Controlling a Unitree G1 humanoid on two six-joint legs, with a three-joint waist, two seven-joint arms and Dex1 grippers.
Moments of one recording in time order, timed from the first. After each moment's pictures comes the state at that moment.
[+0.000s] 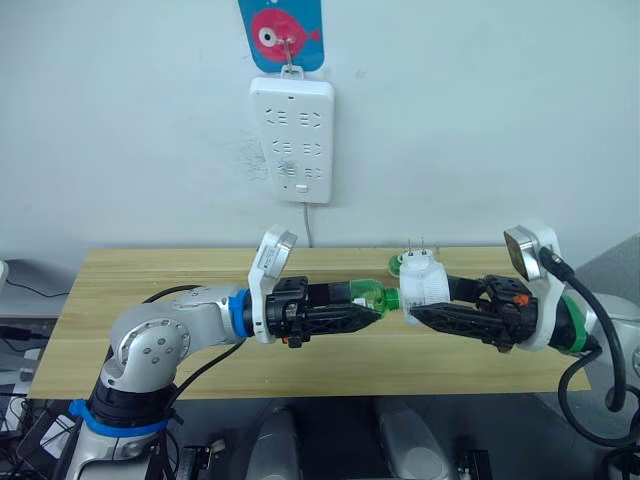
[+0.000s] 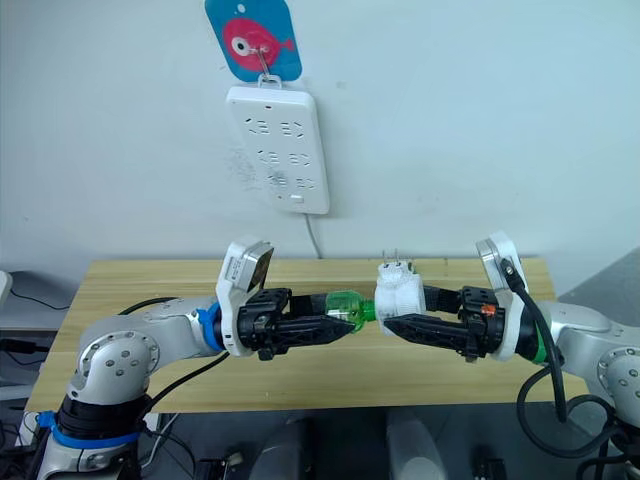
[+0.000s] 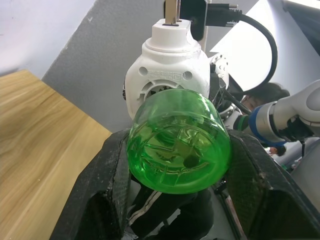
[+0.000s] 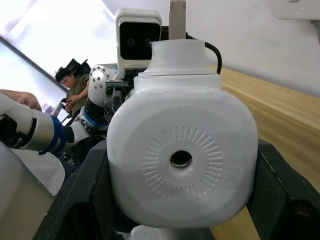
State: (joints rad) left arm -0.36 0.53 0.02 -0.43 -1.22 1.04 -0.77; right arm -0.18 -0.83 -0.23 -0.54 1.40 0.99 0.68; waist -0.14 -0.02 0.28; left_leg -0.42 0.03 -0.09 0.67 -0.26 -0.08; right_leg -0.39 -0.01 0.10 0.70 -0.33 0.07
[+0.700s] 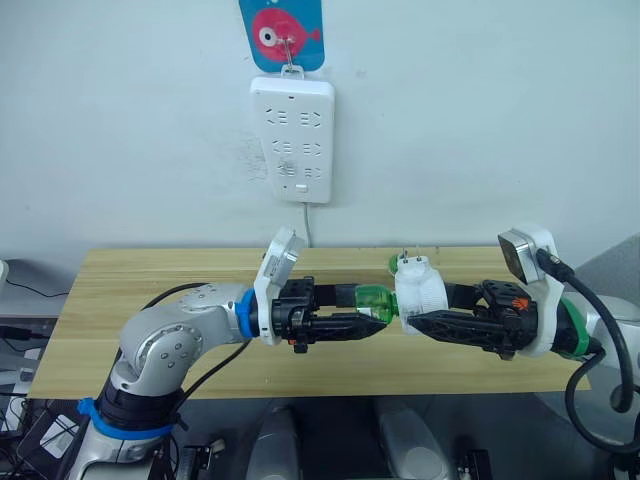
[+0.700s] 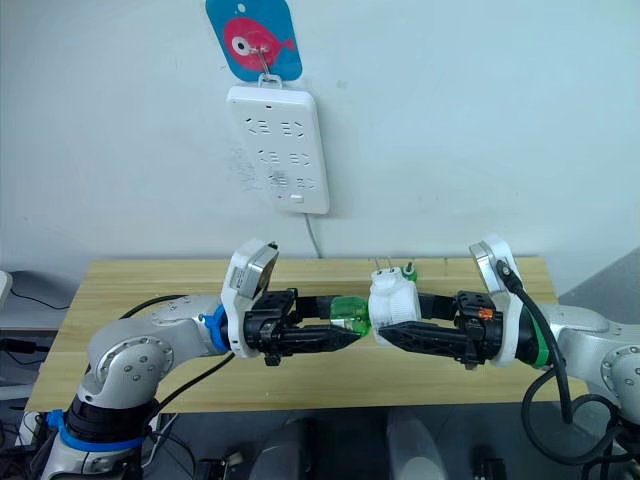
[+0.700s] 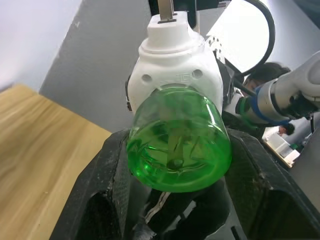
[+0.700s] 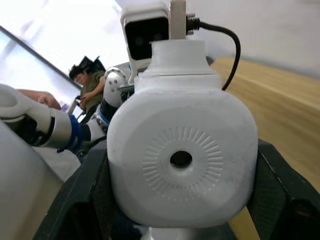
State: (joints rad) left arm -0.35 0.54 -0.06 -0.46 -1.05 0.90 -0.90; right arm -0.19 -0.87 -0.21 -0.55 1.52 1.01 0.64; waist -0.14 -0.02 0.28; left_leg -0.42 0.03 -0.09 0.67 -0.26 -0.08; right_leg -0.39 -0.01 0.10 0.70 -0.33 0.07
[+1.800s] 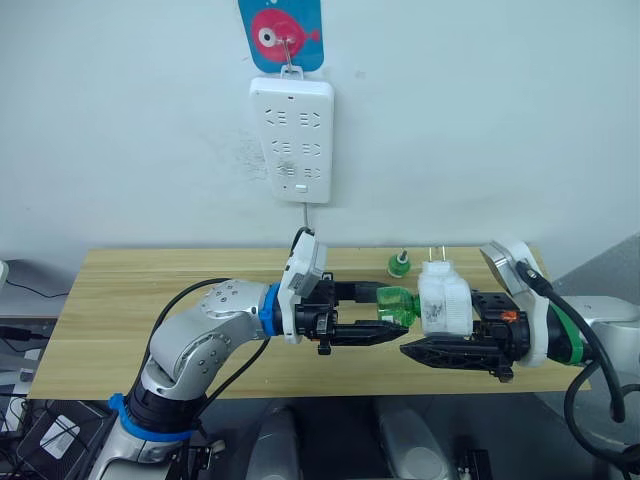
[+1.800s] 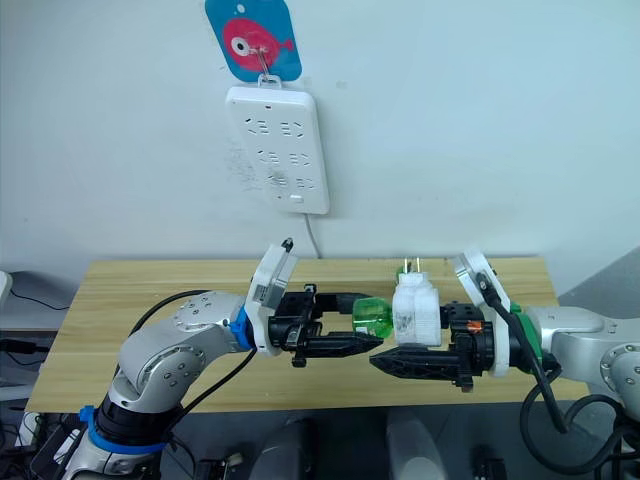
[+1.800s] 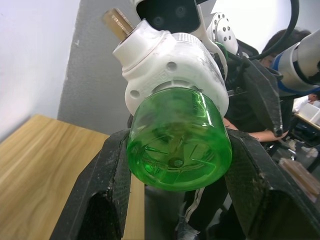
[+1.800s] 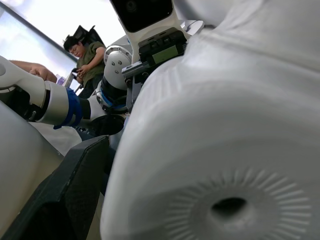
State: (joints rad) left arm -0.37 0.47 -0.18 -0.46 -0.79 0.67 -0.96; right arm -0.22 -0.94 -0.14 -0.59 1.51 1.05 0.61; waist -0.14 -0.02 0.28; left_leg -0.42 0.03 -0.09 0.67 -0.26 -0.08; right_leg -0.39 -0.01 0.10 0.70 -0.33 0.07
